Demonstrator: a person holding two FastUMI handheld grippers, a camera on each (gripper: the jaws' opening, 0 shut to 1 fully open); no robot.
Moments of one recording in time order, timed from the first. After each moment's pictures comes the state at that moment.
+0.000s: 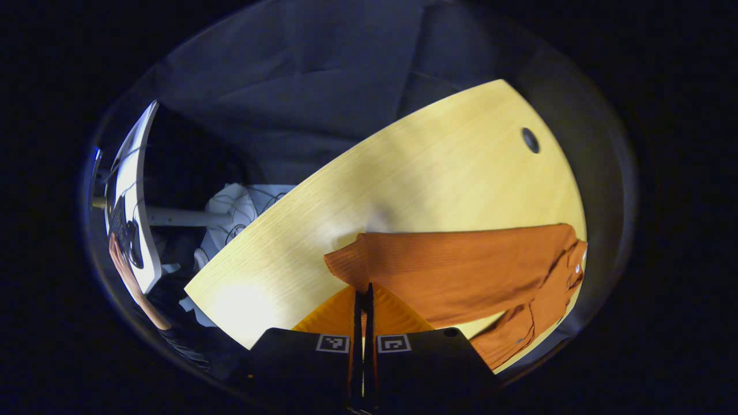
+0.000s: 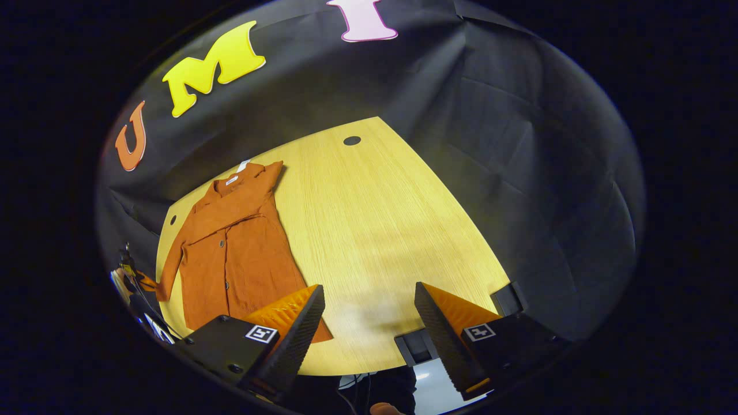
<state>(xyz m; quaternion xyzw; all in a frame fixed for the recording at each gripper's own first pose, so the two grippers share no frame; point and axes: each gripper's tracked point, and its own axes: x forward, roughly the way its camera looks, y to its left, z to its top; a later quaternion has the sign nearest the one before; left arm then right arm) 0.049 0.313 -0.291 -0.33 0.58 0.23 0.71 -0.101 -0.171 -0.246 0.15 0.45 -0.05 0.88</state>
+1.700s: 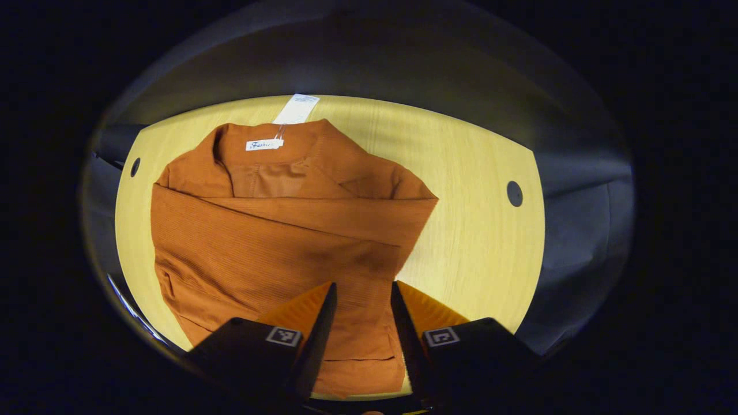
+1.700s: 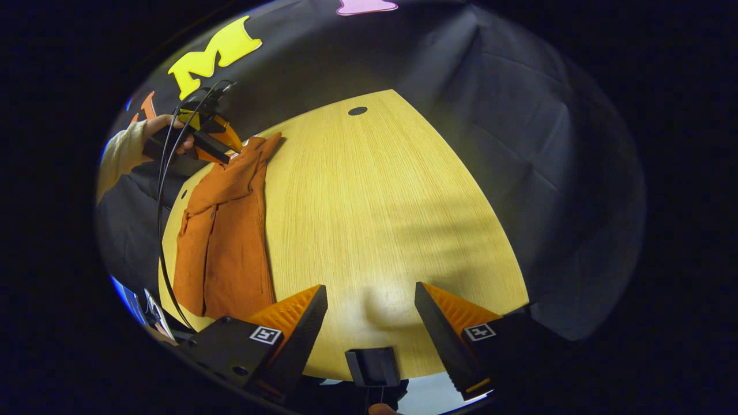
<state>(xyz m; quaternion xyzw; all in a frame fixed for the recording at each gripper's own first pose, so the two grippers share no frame) 0.328 -0.311 -0.135 -0.10 0.61 -0.08 0.79 -0.088 -0.215 -0.330 0.15 0.48 0.04 0.87</state>
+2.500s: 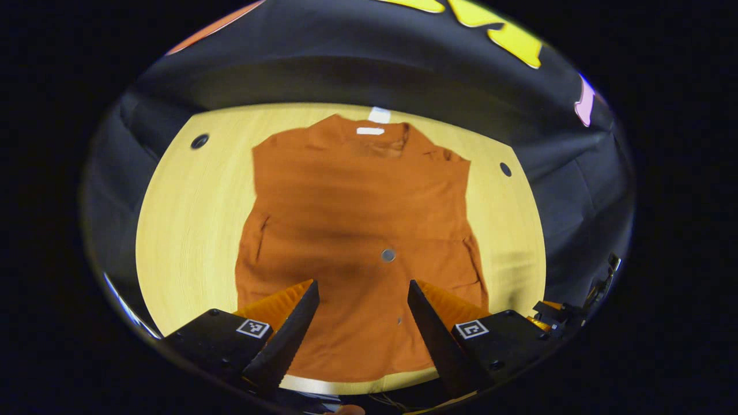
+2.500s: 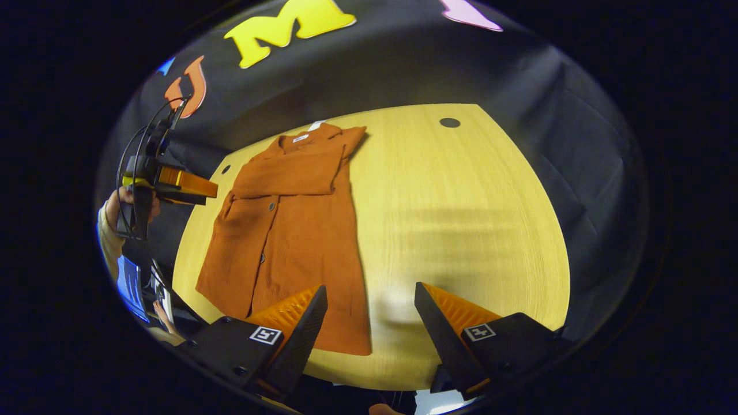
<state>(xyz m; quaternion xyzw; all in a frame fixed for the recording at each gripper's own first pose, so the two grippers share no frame) 0.160 -0.088 -0.136 -0.11 0.53 -0.09 0.84 -0.060 -0.064 -0.280 0.08 0.48 0.15 0.86</state>
